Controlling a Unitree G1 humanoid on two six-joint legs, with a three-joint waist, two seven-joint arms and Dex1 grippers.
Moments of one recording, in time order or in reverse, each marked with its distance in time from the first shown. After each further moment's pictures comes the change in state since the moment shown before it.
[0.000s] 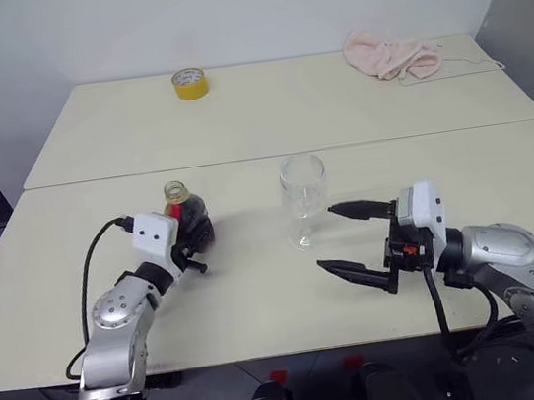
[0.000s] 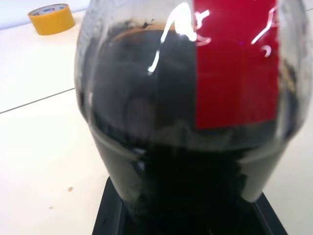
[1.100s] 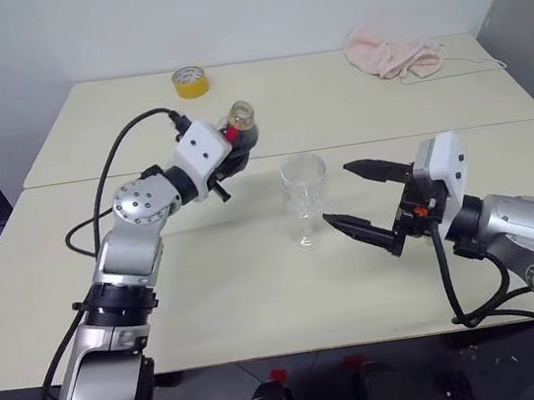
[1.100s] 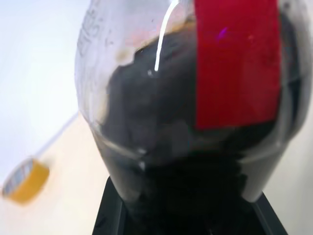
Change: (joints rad) left arm -0.603 0.048 -0.269 0.332 0.219 -0.244 -0.210; right arm -0.144 -0.028 -0.113 -0.052 0.108 0.181 -0.227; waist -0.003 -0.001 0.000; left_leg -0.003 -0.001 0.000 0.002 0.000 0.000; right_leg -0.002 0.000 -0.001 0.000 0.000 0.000
